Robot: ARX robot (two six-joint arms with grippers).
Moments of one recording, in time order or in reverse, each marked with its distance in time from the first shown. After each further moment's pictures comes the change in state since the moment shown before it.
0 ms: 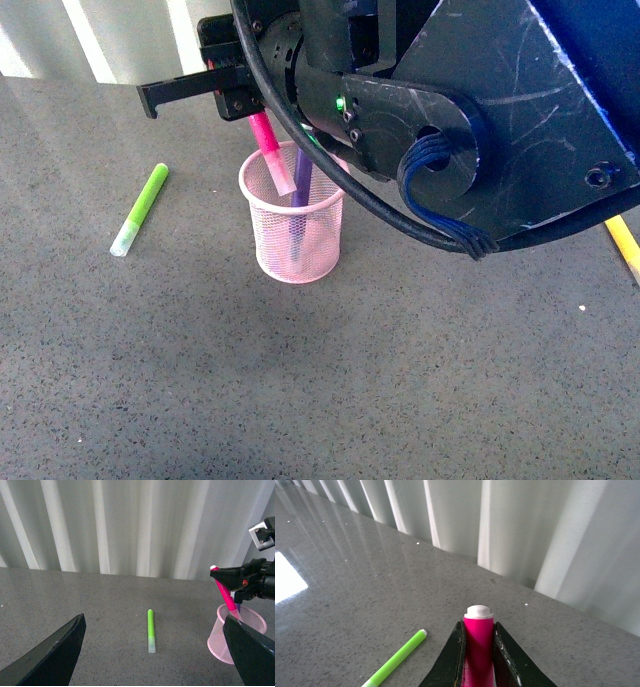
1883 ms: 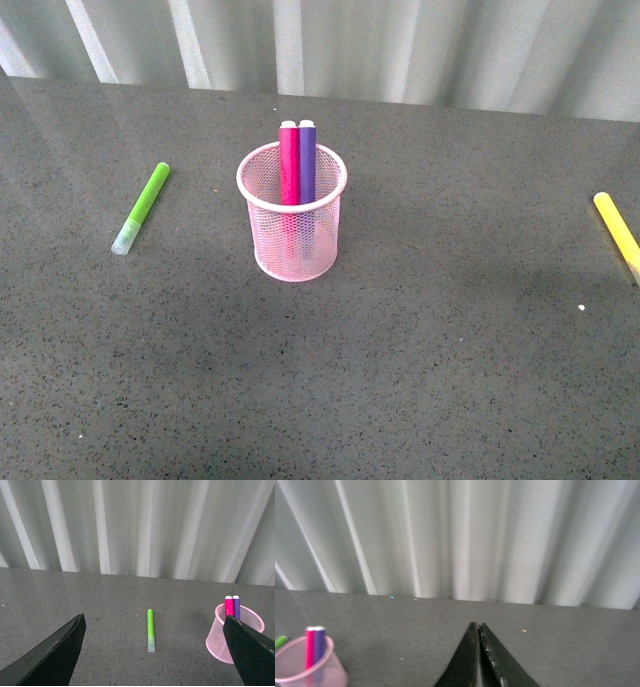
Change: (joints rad) left arm 0.000 -0.001 0.000 0.000 0.000 0.000; right arm -0.500 -1.622 -1.021 -0.405 0.127 -0.037
